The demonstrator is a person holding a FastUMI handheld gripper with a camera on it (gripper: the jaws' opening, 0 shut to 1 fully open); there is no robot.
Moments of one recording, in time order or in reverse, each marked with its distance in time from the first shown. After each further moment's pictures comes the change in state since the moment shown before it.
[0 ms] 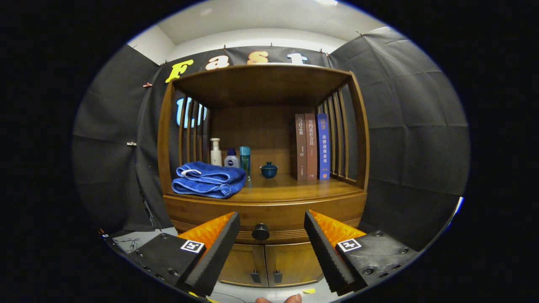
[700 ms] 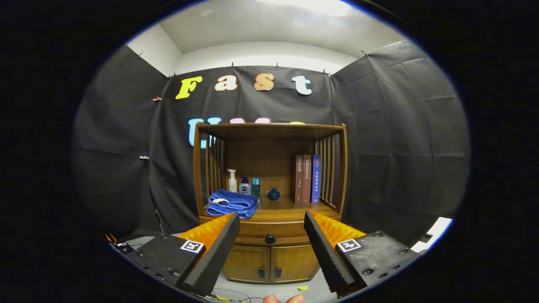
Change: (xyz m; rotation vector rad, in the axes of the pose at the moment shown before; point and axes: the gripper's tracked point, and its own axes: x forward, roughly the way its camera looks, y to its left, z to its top) arm -0.161 0.022 0.138 -0.041 -0.074 -0.008
